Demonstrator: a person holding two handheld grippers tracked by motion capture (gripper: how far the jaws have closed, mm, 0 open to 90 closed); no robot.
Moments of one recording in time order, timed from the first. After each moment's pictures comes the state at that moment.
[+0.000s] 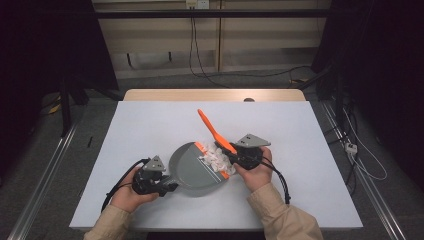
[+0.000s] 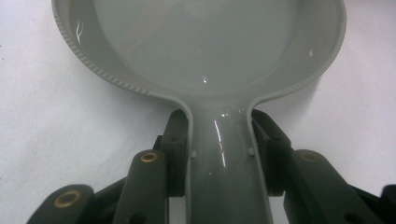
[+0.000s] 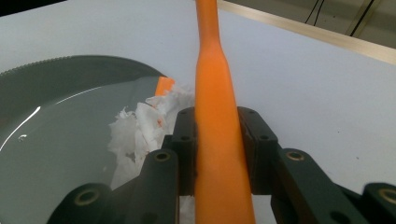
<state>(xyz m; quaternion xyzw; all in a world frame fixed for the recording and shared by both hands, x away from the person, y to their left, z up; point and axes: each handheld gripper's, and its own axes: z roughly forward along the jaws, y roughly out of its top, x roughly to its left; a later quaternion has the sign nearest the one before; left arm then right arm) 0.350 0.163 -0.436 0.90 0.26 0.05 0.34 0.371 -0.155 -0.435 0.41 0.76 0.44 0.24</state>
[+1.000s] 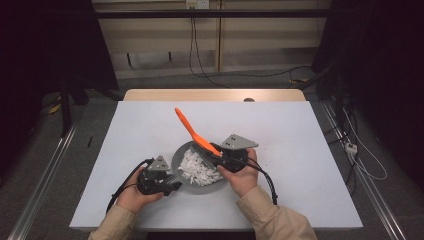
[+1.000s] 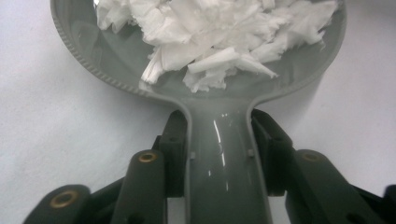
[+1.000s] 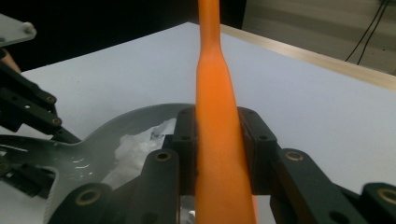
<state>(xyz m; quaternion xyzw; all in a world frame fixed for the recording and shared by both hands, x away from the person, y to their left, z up) 0.349 0.155 -0.440 0.89 0.27 0.05 0.35 0.363 -0.116 -0.414 0.35 0.75 0.51 0.21</state>
